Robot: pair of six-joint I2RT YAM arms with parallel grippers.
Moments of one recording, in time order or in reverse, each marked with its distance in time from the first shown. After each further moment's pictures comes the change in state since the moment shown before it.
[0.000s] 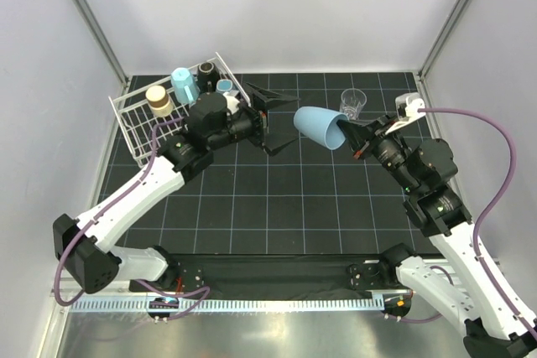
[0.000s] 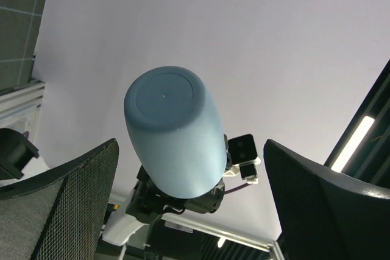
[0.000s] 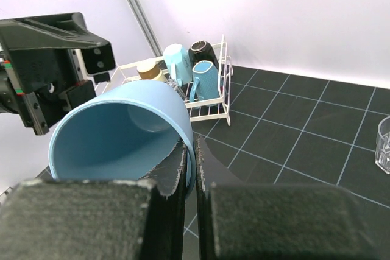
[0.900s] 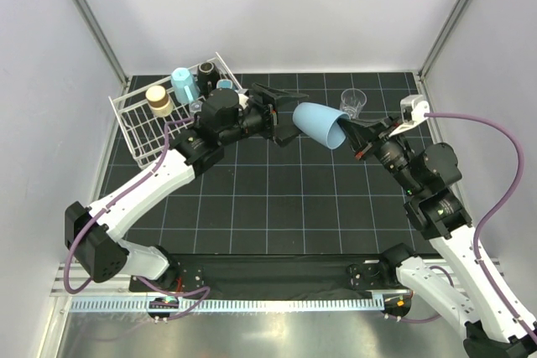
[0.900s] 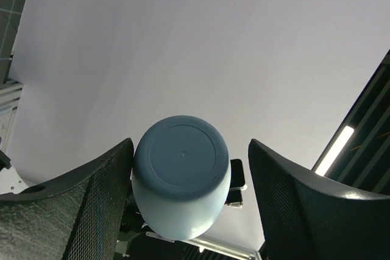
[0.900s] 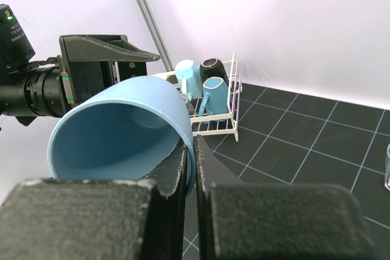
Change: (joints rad) left arm -0.039 0.089 0.055 0.042 -0.047 -0.093; right arm 0.000 -0.016 -0.029 0.076 -0.037 0.006
